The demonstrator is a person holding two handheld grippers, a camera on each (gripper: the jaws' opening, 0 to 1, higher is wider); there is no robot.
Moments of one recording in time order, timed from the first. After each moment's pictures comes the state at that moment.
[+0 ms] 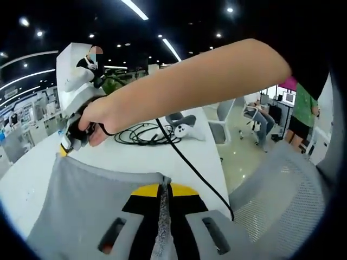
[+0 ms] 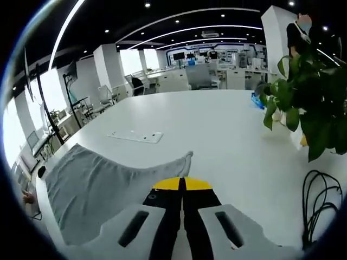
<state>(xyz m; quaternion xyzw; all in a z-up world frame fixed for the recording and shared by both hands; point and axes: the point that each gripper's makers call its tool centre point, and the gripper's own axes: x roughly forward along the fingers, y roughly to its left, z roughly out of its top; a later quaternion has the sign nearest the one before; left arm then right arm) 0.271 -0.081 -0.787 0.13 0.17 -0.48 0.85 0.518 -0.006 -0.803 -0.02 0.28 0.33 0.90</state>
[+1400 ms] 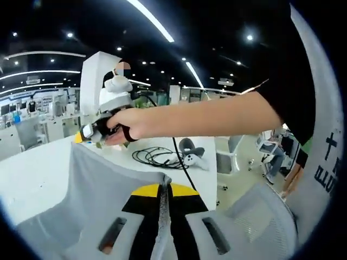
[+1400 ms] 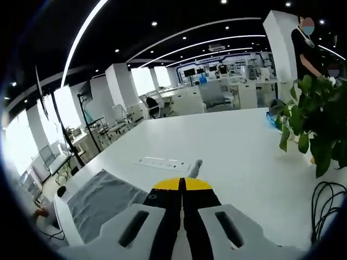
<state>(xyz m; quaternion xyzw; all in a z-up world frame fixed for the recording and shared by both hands) 0.244 -0.013 -0.711 0.02 0.12 -0.41 0.90 0.492 0.052 -0.714 0.05 0.22 0.38 0.90</state>
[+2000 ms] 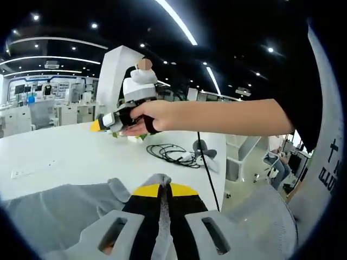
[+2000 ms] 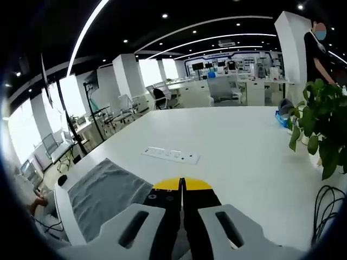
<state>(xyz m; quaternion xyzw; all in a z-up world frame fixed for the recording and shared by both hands) 0.250 0.015 -0.730 -0.03 0.15 -0.36 0.92 0.478 0.066 -0.740 0.01 0.24 0.40 0.88</state>
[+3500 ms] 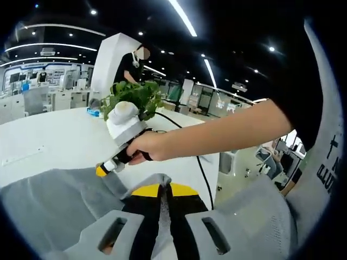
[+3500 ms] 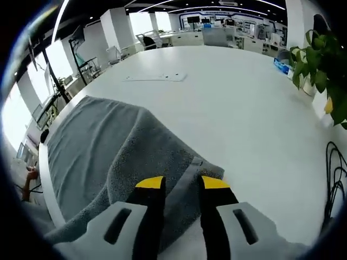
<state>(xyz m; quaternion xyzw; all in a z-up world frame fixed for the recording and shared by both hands) 0.243 0.004 -0.764 -0.04 0.20 -0.39 0.90 0.431 0.028 -0.903 -0.10 0.41 0.36 0.83</state>
